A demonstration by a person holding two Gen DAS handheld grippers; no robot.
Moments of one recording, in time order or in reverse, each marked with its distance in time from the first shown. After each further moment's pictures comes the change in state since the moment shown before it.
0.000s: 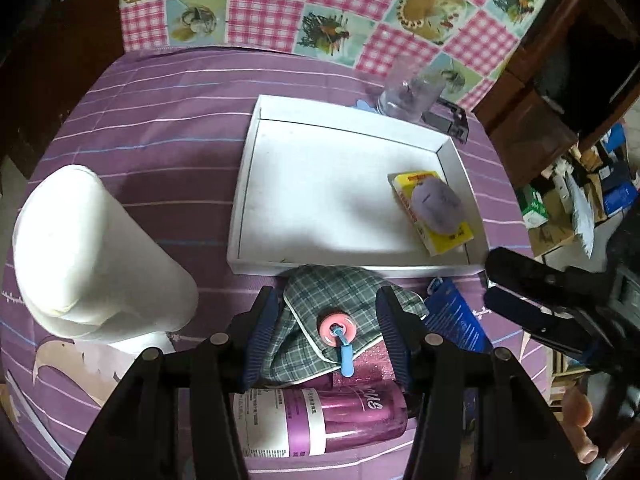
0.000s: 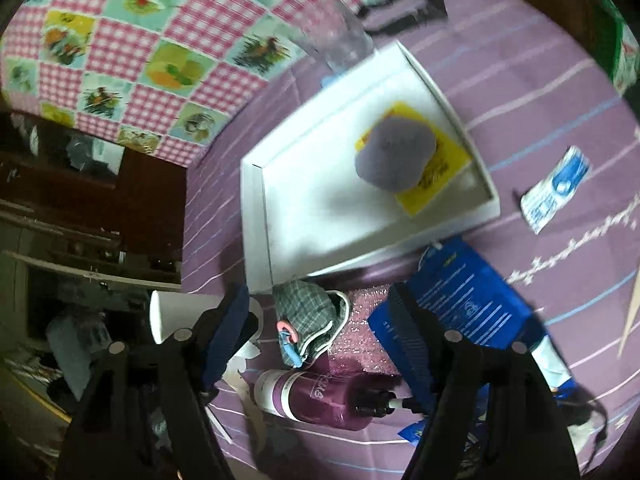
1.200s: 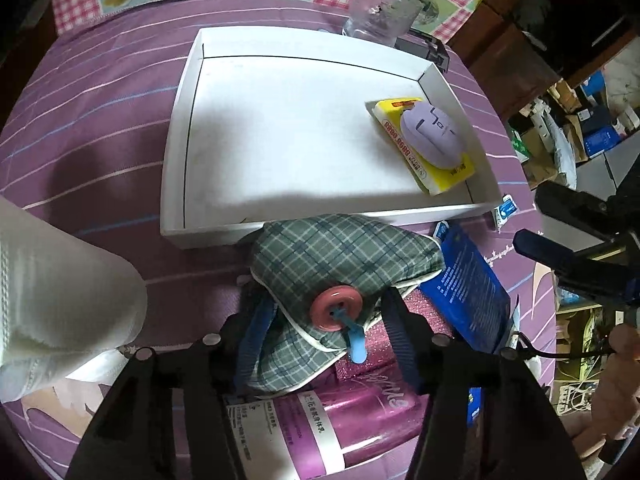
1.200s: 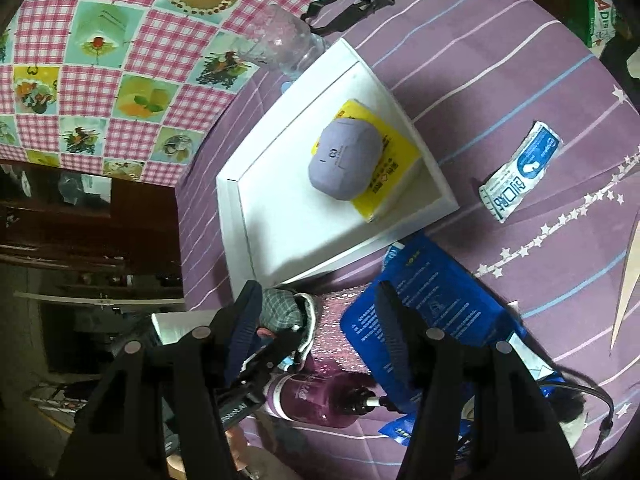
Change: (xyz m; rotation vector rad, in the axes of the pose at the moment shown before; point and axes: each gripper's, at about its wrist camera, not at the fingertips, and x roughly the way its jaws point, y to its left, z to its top) left arm 0.055 0.002 -0.008 0.120 0.183 -0.112; right arm -0.012 -0.033 0.011 0.119 0.013 0.006
